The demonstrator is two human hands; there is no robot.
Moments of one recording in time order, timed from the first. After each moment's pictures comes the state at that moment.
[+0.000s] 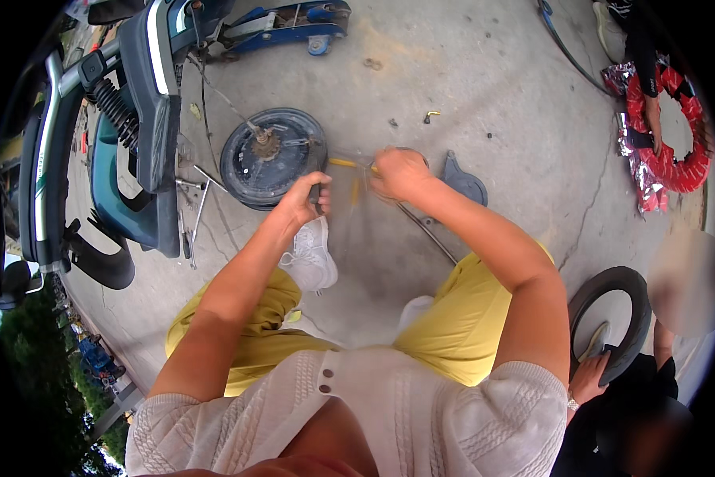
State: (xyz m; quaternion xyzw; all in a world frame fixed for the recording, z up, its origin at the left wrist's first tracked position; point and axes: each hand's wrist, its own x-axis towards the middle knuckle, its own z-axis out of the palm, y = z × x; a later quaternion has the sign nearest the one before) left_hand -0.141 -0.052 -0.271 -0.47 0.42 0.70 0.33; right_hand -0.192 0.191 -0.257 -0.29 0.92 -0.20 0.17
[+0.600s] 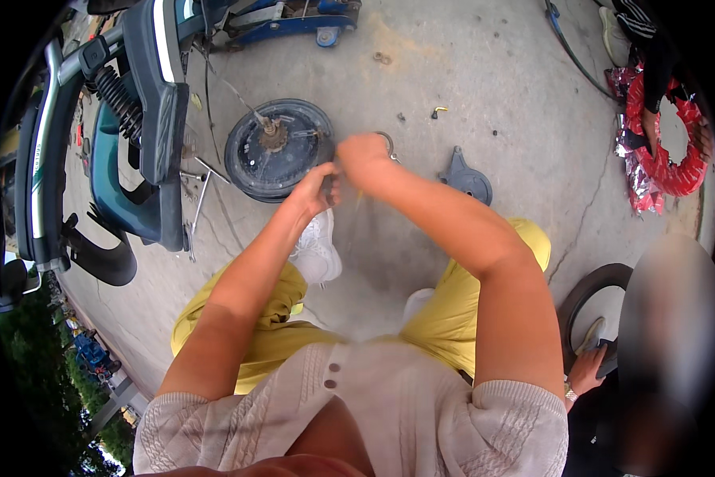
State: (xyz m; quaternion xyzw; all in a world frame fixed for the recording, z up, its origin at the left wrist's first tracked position) left_hand -0.148 -0.043 -0.259 -0.45 0.45 0.70 0.33; right_hand -0.217 0.099 -0.220 -0.28 0.91 -0.07 0.30
